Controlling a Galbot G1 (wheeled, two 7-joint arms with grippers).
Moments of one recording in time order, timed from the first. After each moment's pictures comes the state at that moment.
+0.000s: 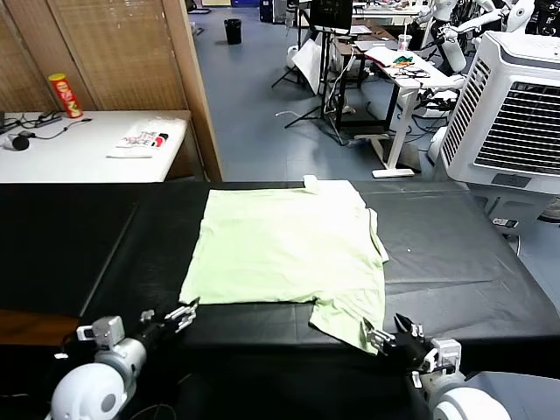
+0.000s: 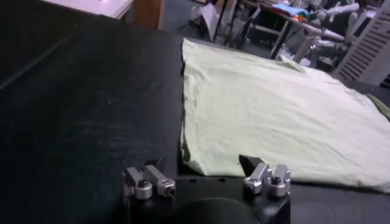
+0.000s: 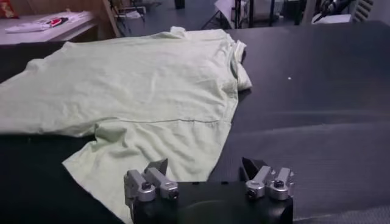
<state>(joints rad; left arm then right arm) 1.51 -1.04 -0.58 -2.07 -0.79 0.55 -0.16 -1.59 1.30 0.61 2.14 0.34 -0.61 -0.02</state>
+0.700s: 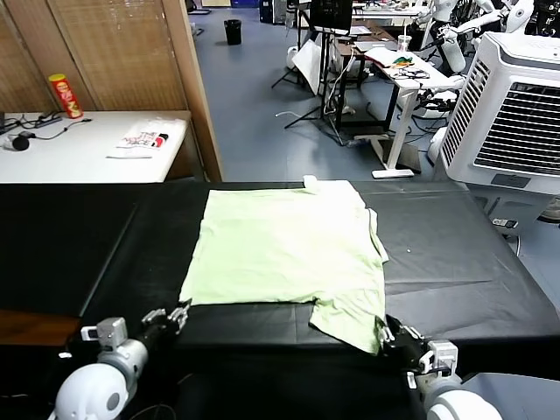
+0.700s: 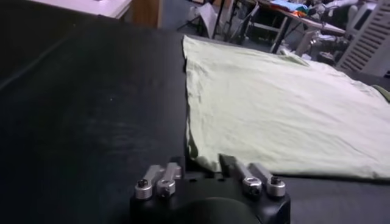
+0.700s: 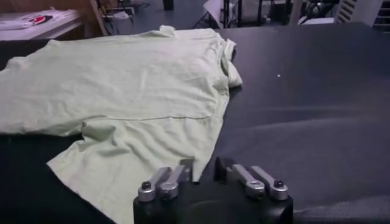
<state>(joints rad) 1.50 -1.05 -0.57 -2.04 -0.78 0.52 -0.15 -1.63 1.33 0.61 2.18 0.35 -0.64 0.05</state>
